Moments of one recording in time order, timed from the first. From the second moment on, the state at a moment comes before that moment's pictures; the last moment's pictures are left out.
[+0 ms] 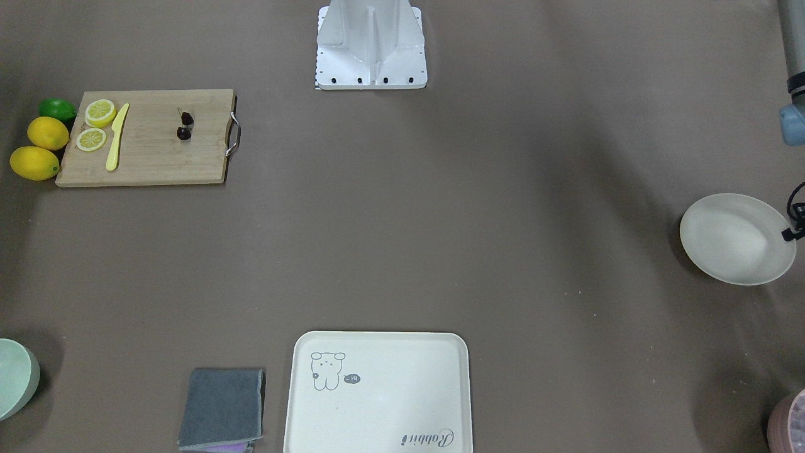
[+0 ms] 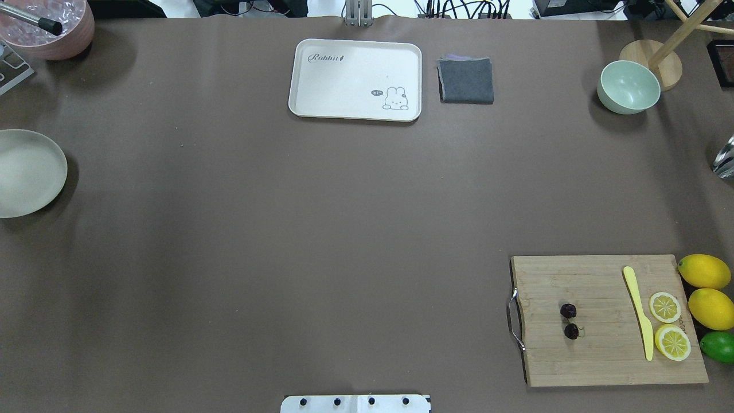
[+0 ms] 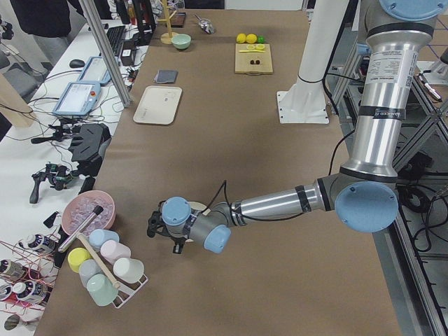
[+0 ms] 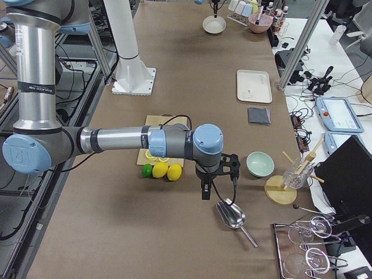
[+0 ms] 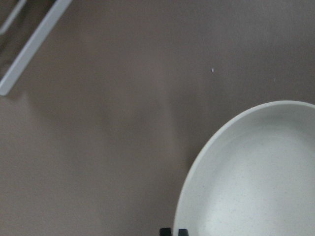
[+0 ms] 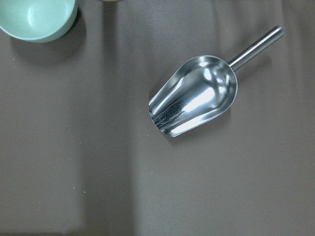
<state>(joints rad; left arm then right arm) -1.39 -1.72 -1.14 -2.23 -2.39 -0.32 1.65 -1.63 1.74 -1.66 2.35 -0.01</state>
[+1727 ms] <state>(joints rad) -0.59 -2.05 -1.59 -2.27 -1.94 -1.73 1.65 -1.63 1.74 -1.66 2.35 0.00</state>
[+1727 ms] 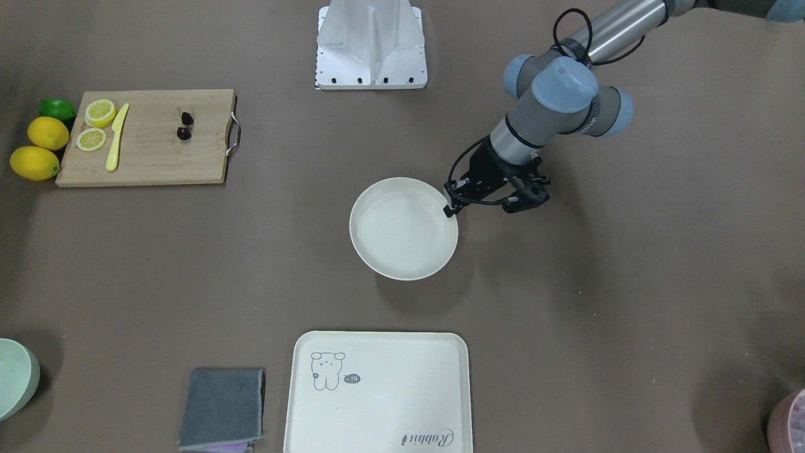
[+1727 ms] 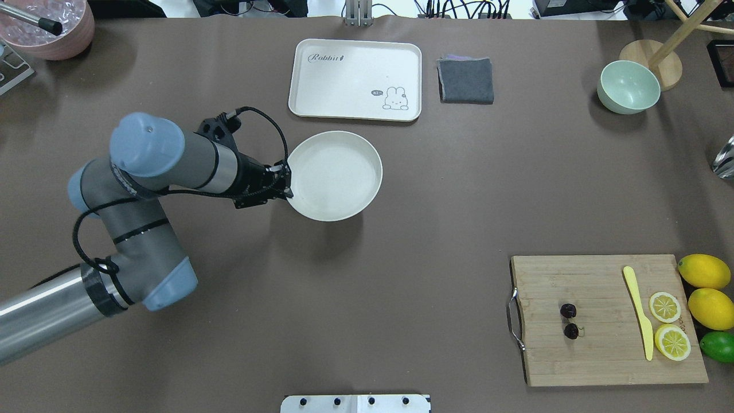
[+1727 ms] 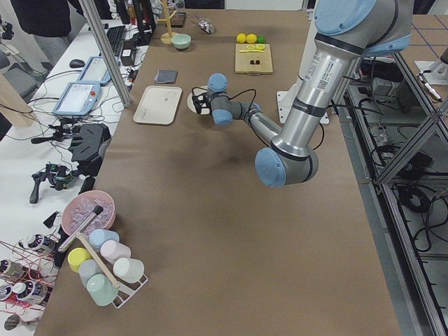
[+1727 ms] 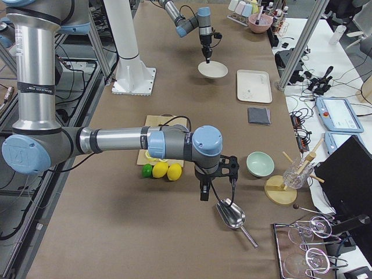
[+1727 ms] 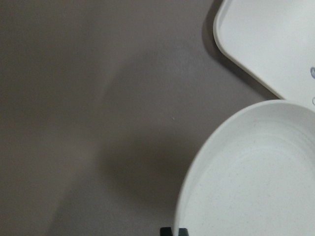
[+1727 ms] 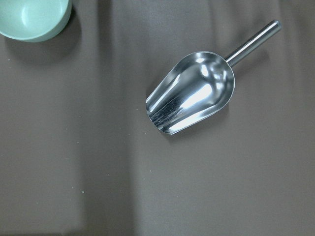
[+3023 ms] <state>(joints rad) -0.57 -2.04 -1.60 -2.24 -1.83 -1.51 1.37 -1.61 2.03 -1.64 2.38 0.48</state>
